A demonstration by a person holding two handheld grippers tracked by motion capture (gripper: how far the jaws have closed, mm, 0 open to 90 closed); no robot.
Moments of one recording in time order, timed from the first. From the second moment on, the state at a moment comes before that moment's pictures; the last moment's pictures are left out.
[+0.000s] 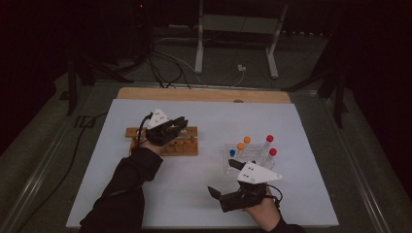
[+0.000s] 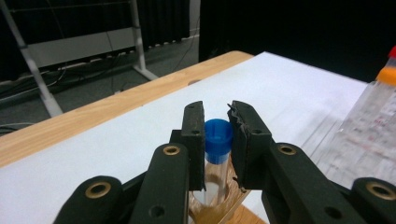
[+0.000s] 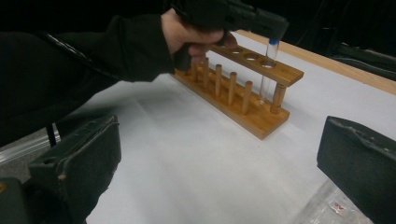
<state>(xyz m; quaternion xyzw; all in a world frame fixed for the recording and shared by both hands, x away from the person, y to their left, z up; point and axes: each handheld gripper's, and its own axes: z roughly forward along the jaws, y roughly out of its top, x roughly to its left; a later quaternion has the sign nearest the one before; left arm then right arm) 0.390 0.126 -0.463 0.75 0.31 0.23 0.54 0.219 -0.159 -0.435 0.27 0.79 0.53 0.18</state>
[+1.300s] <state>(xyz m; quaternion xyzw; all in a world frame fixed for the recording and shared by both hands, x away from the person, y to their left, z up) 0.332 0.151 -0.416 0.77 0.27 0.15 0.56 0.237 -0.207 -0.392 0.35 0.73 0.54 0.22</state>
